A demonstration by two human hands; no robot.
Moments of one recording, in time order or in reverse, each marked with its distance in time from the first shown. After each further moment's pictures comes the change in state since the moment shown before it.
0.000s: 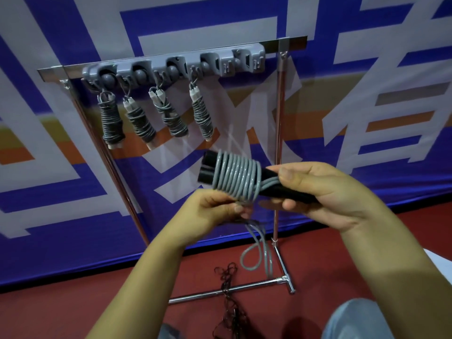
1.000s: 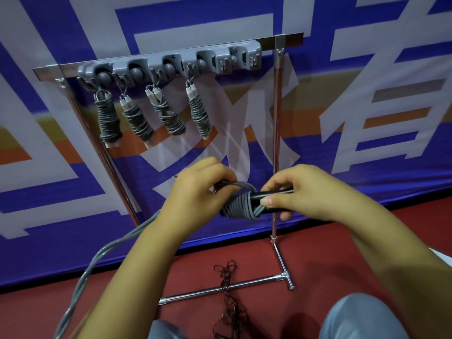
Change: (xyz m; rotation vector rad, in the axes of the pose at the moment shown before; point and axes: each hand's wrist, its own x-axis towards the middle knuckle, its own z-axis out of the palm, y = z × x) left_hand 0.007 0.025 -0.006 0.867 0.291 0.594; right_hand 0.008 0.005 -0.008 -1.118 0.111 0.078
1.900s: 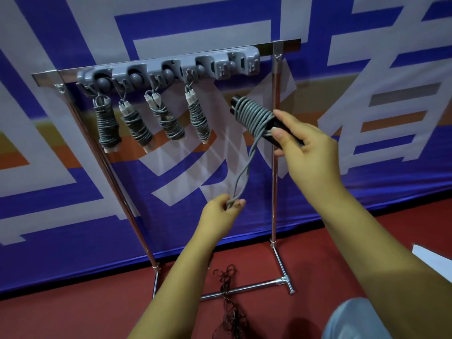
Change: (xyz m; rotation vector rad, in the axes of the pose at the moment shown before) left_hand -0.028 -0.034 0.087 -0.427 -0.183 -0.901; right_hand 0.042 0.001 0.002 0.431 0.837 -0.384
